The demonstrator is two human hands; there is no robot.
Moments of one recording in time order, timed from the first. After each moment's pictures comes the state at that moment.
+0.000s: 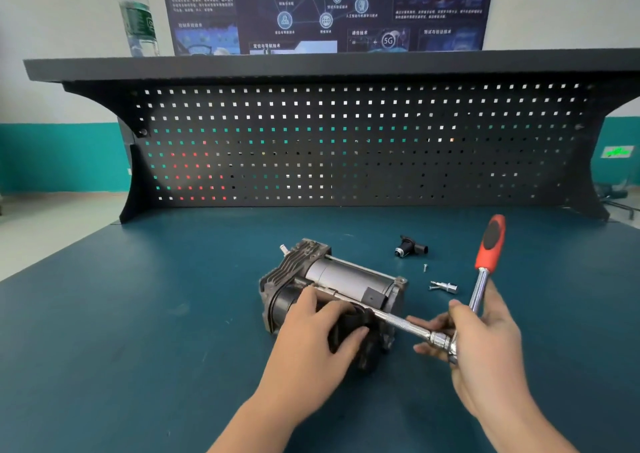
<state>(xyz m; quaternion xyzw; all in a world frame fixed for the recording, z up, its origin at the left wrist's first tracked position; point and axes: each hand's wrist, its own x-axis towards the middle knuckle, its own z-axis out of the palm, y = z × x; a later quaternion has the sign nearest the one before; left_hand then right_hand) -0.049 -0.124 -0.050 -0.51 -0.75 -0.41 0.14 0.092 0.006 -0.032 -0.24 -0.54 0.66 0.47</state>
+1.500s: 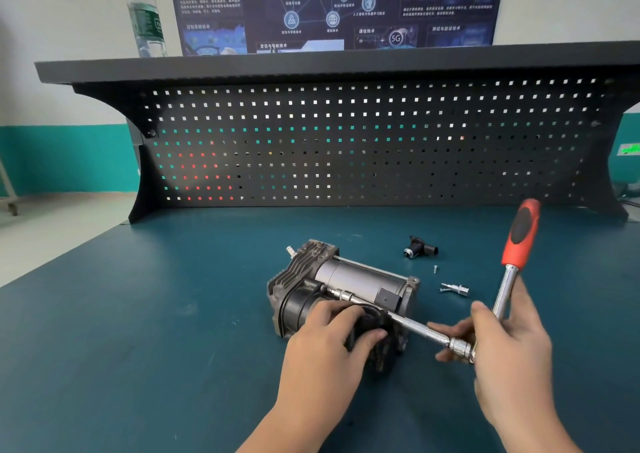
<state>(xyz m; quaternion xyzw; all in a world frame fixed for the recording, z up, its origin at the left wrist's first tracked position) -0.031 -0.117 -0.049 -0.44 -0.75 -0.42 0.25 0.099 0.010 -0.037 -0.23 -0.58 0.59 0.51</state>
